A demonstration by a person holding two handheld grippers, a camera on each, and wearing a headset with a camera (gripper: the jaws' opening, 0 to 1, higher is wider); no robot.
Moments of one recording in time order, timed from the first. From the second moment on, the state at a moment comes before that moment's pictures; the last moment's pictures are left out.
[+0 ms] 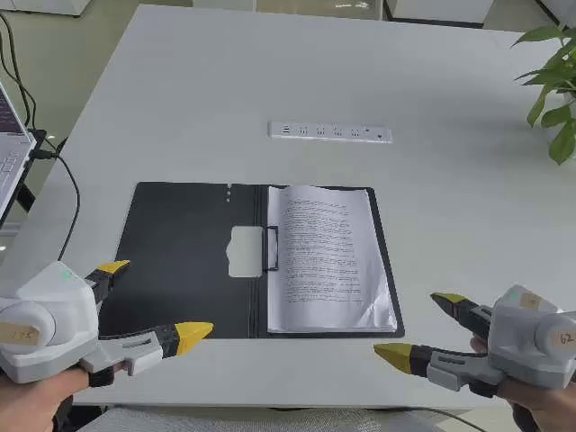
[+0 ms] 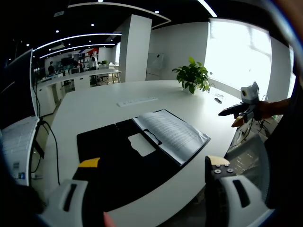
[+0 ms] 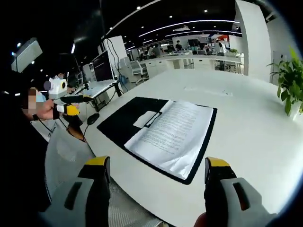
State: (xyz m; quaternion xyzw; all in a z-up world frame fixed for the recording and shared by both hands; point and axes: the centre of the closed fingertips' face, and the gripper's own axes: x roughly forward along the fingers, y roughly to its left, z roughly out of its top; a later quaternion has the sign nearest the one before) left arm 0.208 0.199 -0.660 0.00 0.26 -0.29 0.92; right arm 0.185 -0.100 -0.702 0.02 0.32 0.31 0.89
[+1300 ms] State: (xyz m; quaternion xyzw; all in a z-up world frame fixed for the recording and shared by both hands) left arm 0.210 0.194 -0.655 0.00 0.26 -0.29 0.92; right arm 0.187 -0.096 -0.704 0.02 0.32 0.33 0.89
